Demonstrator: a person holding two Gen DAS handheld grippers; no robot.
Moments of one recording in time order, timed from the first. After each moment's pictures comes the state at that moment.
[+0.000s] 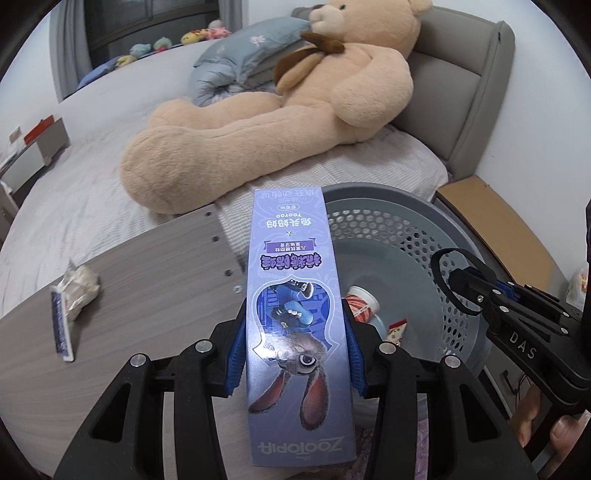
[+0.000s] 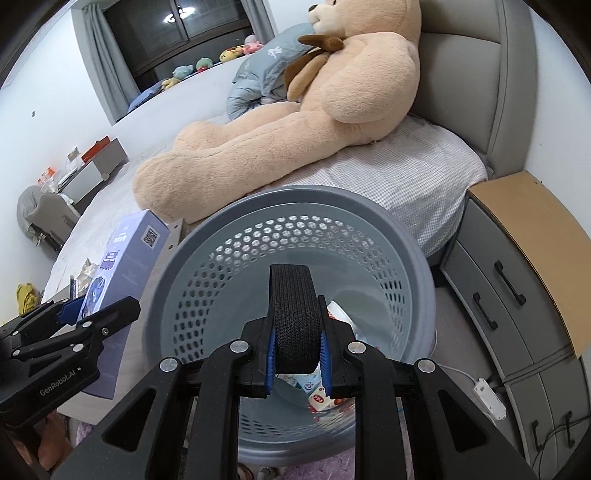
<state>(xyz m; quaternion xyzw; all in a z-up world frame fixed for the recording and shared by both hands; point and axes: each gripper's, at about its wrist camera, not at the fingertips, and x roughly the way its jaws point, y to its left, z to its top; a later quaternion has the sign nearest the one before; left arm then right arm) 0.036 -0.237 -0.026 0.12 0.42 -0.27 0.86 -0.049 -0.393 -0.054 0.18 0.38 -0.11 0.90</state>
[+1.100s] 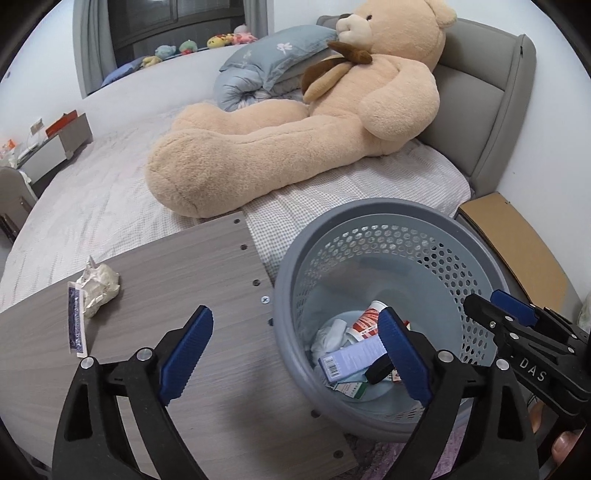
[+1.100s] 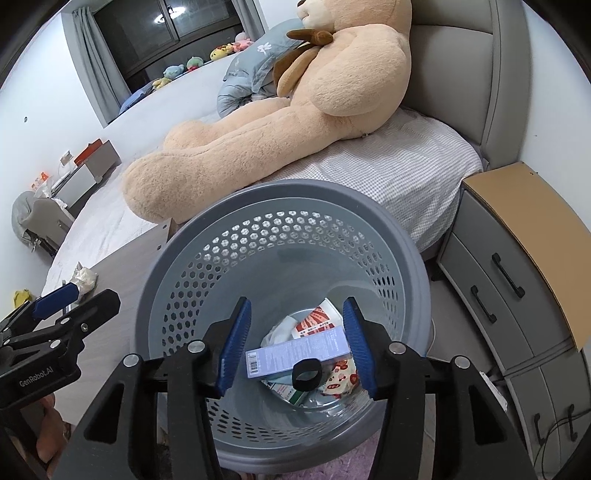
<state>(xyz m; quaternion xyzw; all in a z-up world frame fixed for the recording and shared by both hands) 0.043 -0.221 -0.021 0.11 0.40 -0.22 0.88 -0.043 -0.398 -0.059 0.19 0.39 -0.11 0.90</state>
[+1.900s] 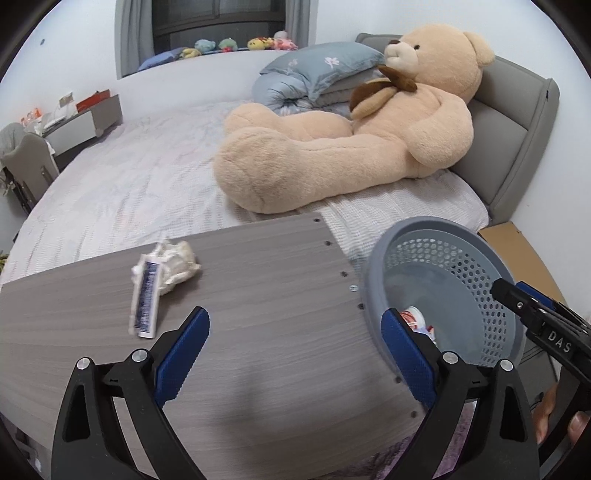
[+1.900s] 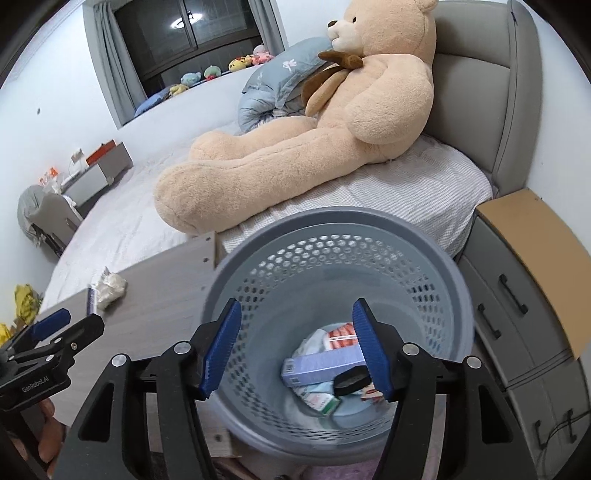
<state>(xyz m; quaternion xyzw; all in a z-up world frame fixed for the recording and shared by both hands) 0.051 -0.114 -0.002 0.06 0.39 -0.19 0.90 -0.035 -0.333 -0.024 0.17 0.36 -0.11 0.91</state>
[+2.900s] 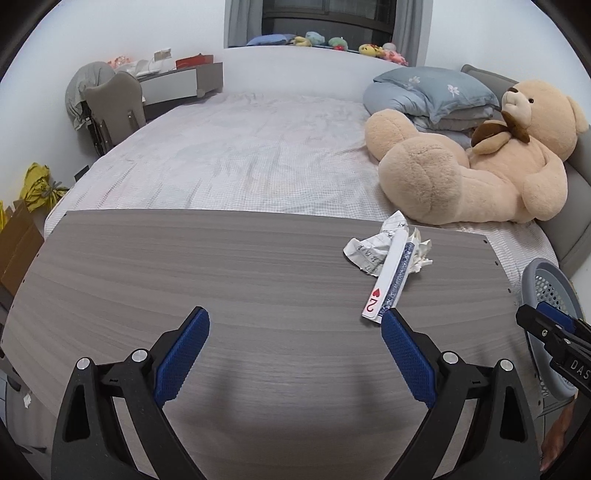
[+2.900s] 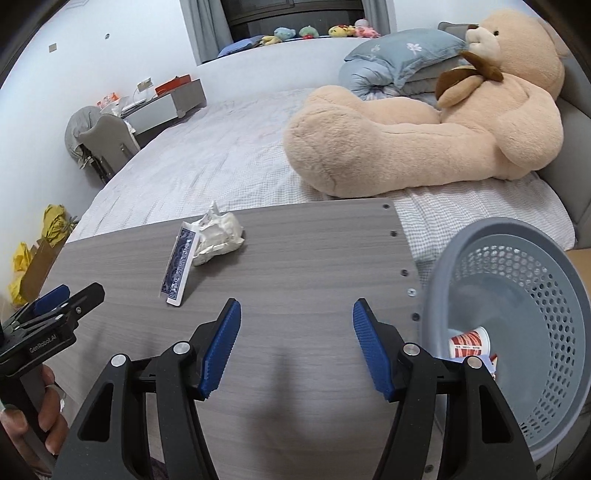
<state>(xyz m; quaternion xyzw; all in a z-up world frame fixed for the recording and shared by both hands) 0.096 0.080 -0.036 -0.01 0.40 -0.05 0.91 0.061 -0.152 -0.043 0.07 0.41 0.01 0.91</state>
